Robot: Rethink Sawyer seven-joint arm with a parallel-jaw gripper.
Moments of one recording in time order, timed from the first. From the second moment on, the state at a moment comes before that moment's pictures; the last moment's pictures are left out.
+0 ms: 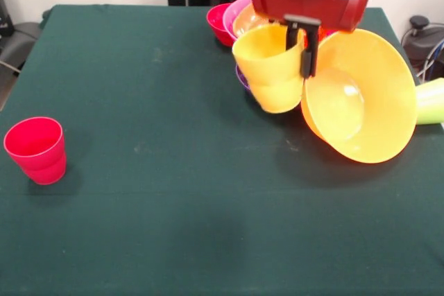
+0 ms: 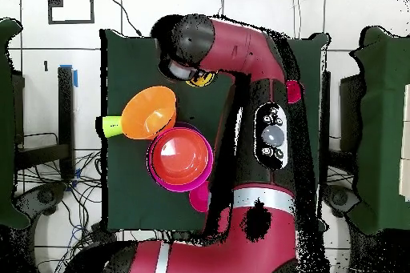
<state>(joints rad) -0.17 -0.51 0.02 1.07 0.09 1.03 2.02</state>
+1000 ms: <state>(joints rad) -0.10 -0.69 -0.04 1.12 0.12 1.11 2.02</state>
